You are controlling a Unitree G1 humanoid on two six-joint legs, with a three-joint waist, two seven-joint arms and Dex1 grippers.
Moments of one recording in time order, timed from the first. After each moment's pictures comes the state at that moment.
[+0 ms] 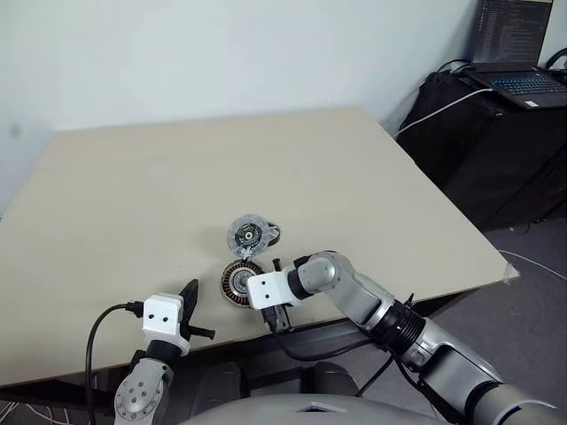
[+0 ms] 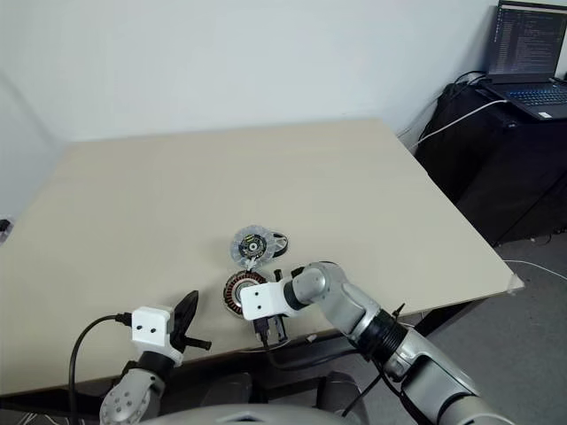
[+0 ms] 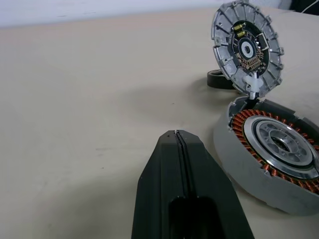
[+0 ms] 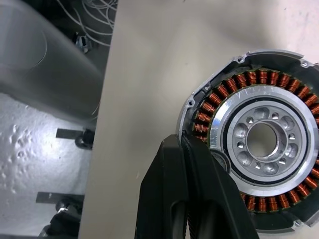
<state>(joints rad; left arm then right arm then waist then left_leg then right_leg) 0.55 0.14 -0.03 -0.23 -0.07 -0.18 -0.24 -0.46 -0.35 0.75 0.06 -0.25 0.23 1.08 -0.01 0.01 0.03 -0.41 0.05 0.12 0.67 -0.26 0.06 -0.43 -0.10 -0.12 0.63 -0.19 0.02</state>
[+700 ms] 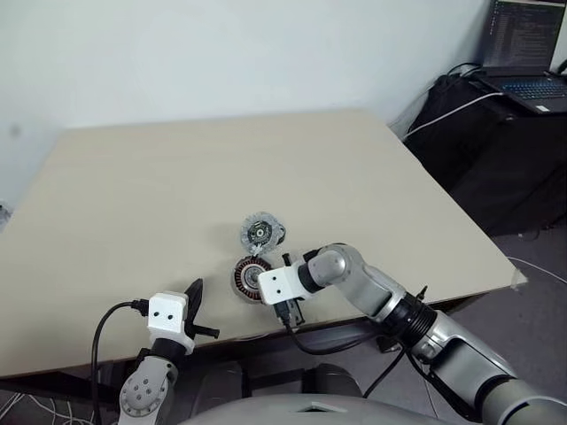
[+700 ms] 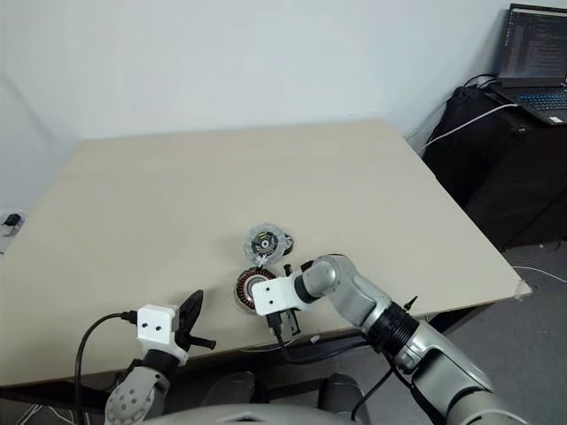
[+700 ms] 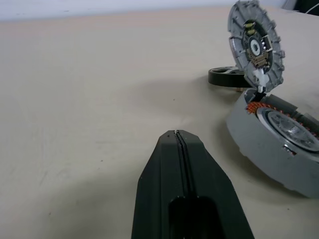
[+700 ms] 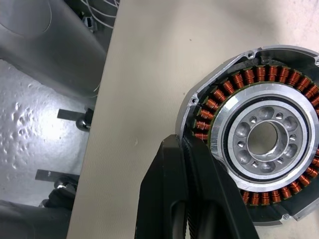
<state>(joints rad) 0.55 0.14 -0.05 -0.23 -0.07 -0.16 -0.23 -0.49 -0.42 0.75 0.07 -0.25 0.20 1.11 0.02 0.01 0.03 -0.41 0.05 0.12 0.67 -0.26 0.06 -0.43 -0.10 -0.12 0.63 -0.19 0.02</state>
